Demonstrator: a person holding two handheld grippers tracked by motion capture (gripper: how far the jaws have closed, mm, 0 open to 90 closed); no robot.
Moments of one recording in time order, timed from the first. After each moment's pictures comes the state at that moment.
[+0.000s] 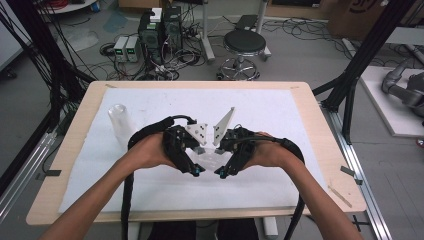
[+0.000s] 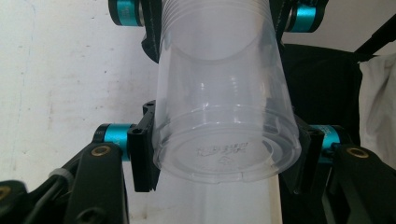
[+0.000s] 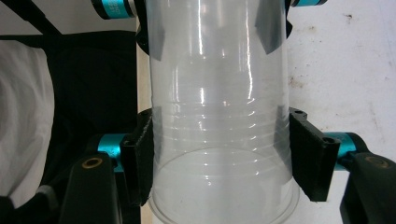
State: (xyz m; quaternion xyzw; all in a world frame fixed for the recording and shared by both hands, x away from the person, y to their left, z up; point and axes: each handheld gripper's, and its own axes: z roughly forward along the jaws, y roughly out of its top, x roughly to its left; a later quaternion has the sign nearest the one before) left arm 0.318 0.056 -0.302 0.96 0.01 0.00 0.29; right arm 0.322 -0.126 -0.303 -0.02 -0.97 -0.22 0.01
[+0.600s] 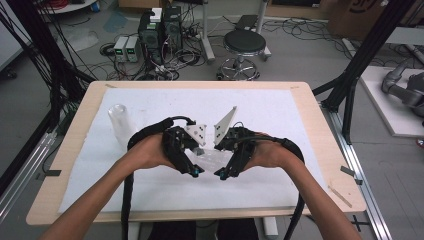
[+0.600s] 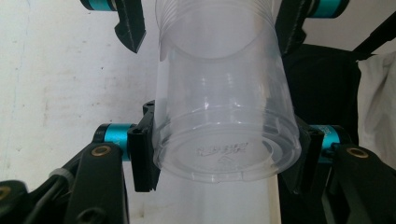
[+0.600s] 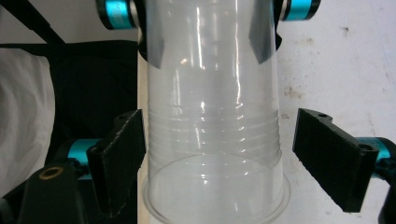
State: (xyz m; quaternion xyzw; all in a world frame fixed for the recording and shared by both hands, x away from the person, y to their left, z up) left arm 0.318 0.058 -0.306 0.96 0.02 -0.01 0.29; right arm 0.324 -0.127 -0.304 -0.01 -0.97 -0.25 0.01
